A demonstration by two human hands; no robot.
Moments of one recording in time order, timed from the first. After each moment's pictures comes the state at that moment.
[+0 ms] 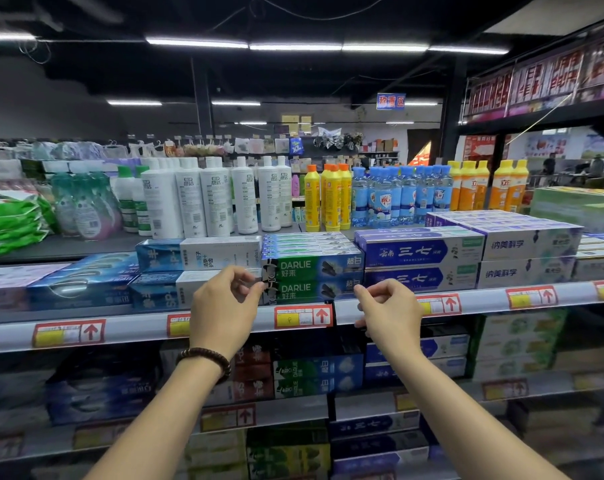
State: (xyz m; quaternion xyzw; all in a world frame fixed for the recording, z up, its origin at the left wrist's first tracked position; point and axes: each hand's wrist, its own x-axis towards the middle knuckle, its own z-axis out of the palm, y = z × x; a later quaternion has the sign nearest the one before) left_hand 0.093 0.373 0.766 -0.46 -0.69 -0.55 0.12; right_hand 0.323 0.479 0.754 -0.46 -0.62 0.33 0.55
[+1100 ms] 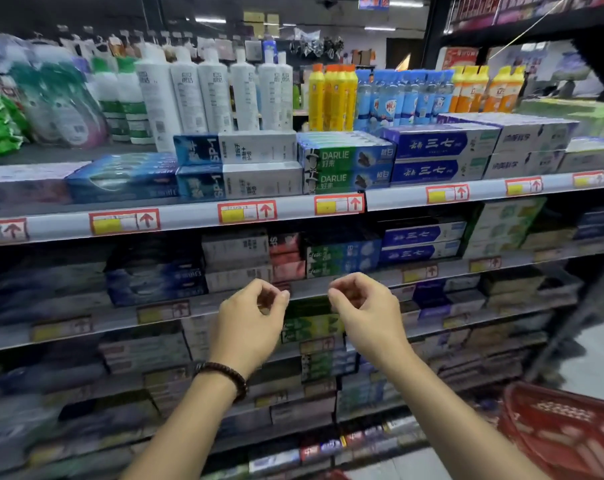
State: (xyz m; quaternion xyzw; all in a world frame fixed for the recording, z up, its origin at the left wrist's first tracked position) left_hand 0.084 0.213 0.642 -0.50 -0.74 -0.45 -0.08; right_hand 0.277 0.274 0.654 -0.46 -0.69 0.36 0.43
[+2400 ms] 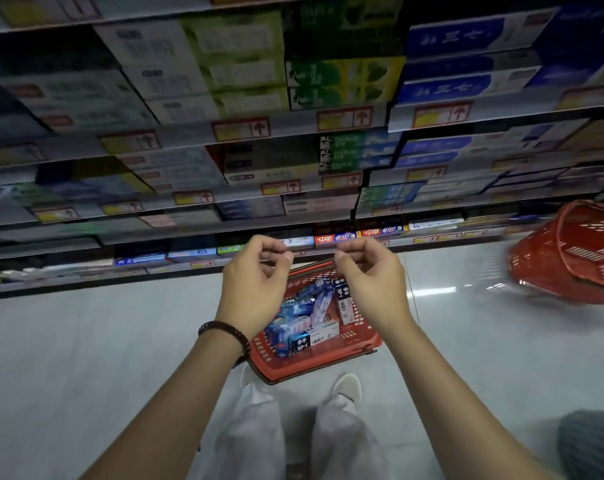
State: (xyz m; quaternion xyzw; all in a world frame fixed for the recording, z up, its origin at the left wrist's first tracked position) left_hand 0.141 0.120 0.349 -0.36 -0.81 -0.37 -0.28; right_hand 0.316 0.205 0.325 -0.55 -0.57 0.54 0.28
